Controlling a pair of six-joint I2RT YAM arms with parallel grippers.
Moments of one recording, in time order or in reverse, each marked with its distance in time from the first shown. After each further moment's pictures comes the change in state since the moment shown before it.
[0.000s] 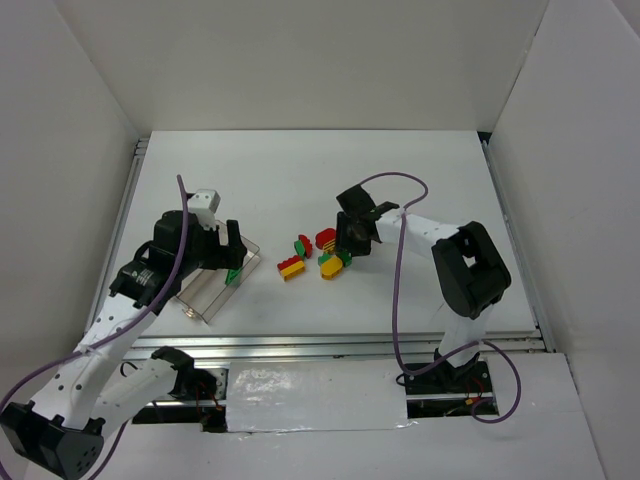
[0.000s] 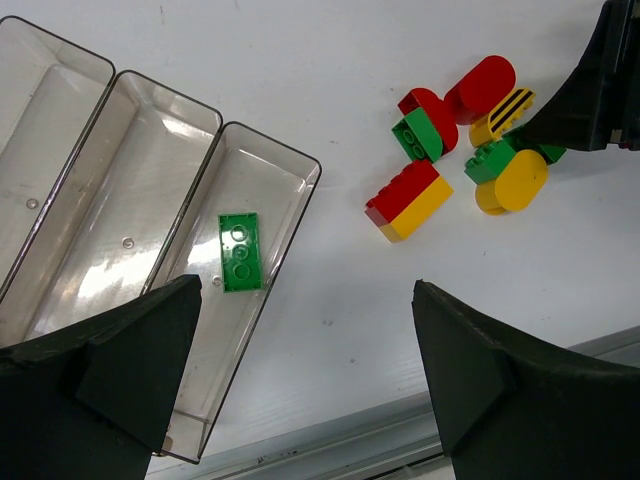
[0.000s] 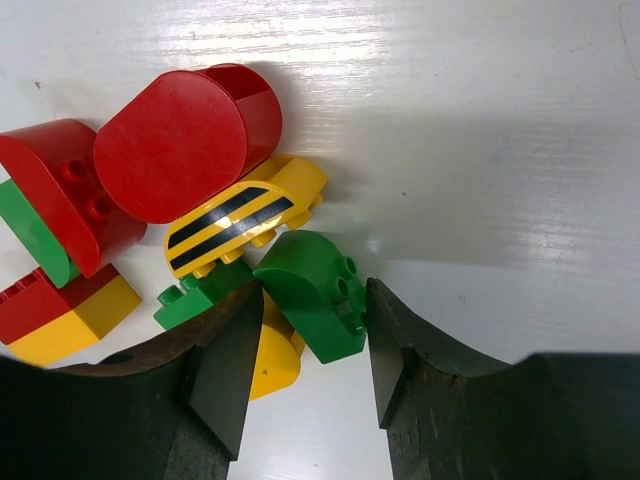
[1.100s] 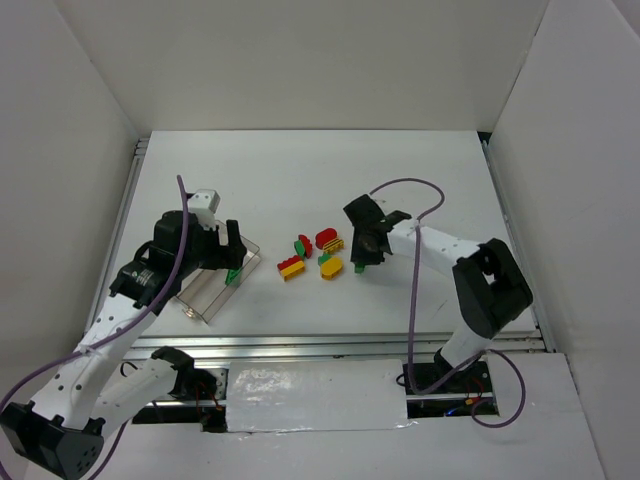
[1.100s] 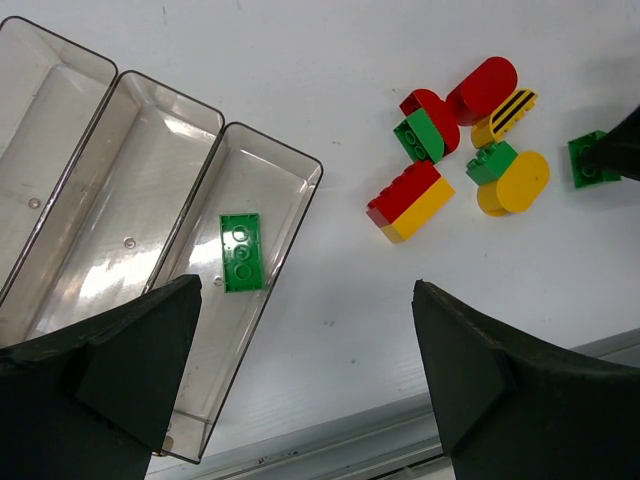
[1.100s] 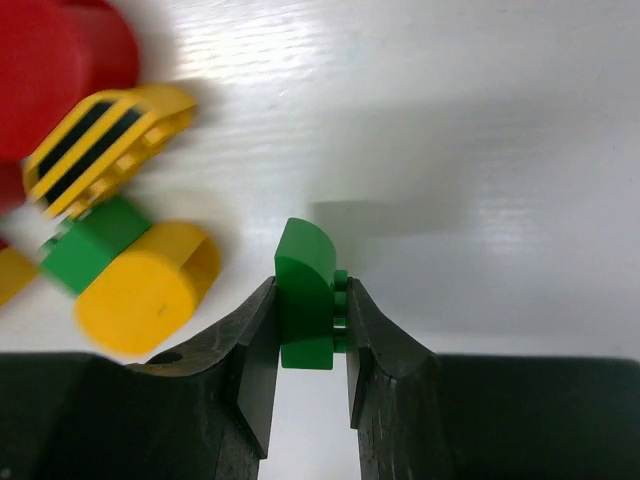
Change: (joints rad) left arm 0.000 0.001 0.000 0.000 0.000 0.000; right arm 0.013 -0.132 -0.114 -0.082 0.125 0.040
